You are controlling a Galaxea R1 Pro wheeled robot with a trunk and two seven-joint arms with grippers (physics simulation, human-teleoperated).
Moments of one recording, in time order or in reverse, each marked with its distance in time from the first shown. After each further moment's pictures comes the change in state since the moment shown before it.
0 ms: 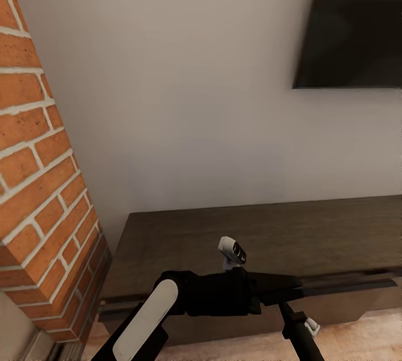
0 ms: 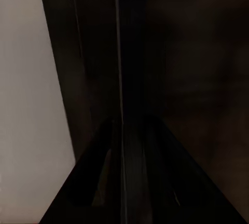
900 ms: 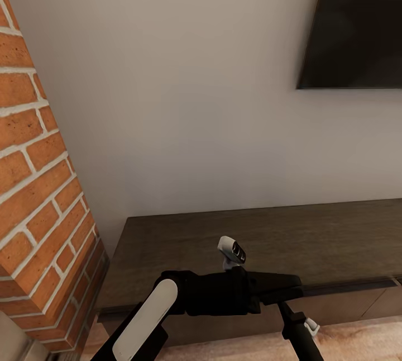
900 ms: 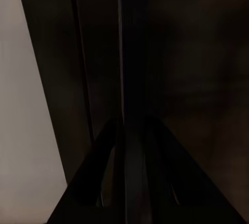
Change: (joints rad) left arm 0.000 0.000 0.003 0.000 0.000 0.000 0.000; right arm 0.001 0.000 0.007 0.001 0.006 -0.005 0.007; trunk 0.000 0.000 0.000
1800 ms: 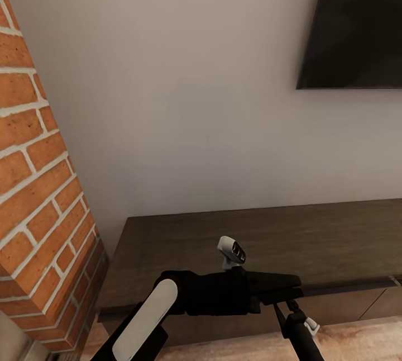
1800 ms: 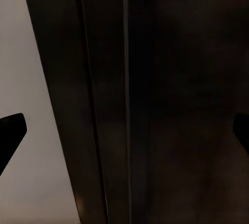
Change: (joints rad) left arm 0.000 0.001 0.000 0.000 0.000 0.000 0.000; right arm -0.001 0.000 0.000 -0.002 -0.005 0.004 0.004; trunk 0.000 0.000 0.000
